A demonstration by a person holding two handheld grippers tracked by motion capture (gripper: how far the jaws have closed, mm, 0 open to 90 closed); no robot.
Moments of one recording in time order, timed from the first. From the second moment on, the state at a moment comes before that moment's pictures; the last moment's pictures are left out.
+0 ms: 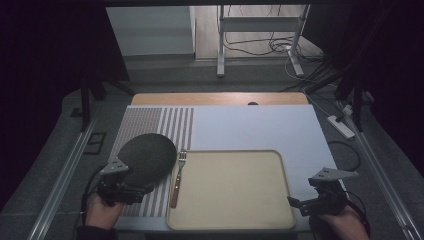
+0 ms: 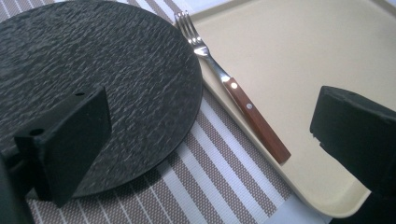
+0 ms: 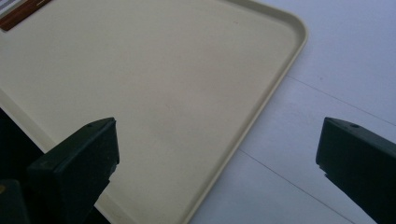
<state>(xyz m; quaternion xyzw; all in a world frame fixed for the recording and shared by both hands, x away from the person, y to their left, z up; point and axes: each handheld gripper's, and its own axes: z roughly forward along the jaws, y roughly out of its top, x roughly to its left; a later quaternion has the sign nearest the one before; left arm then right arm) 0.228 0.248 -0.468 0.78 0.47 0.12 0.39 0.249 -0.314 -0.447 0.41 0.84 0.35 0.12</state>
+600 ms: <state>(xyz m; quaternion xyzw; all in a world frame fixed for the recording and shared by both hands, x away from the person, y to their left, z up) 0.208 0.263 -0.469 0.77 0.48 0.12 0.39 0.250 -0.313 -0.448 0.41 0.84 0.34 0.12</state>
